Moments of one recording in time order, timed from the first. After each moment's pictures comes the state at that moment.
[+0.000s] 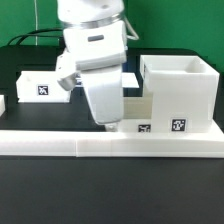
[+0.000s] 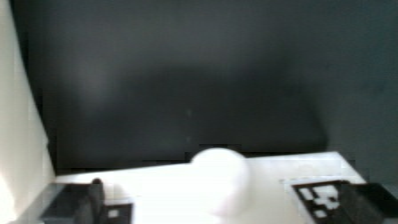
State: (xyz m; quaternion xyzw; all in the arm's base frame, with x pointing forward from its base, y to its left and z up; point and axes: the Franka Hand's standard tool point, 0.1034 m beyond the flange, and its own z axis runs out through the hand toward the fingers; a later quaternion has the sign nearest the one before) arm 0.595 0.003 0.030 -0.72 -0.69 -0.01 0.10
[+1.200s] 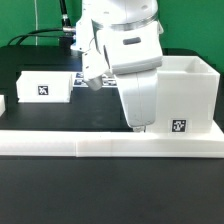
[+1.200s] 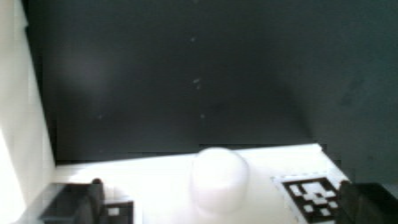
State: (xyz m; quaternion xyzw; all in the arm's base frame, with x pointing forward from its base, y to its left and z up) arm 0.599 0.021 0.035 -0.69 -0.71 0.01 0.13
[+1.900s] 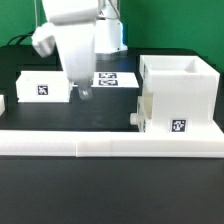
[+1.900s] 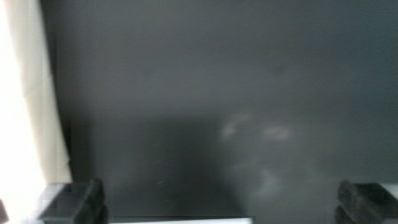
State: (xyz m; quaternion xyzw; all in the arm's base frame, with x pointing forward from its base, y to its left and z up) arm 0.548 -0.056 0.082 -0.72 -0.69 -0.04 0.04
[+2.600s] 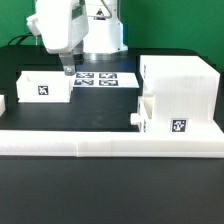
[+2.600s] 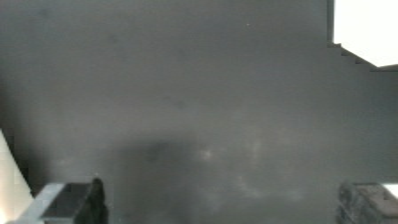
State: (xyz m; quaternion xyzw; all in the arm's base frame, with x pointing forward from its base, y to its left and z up) arm 0.510 -0.066 0.086 -0.76 -0.64 -0.05 0.02
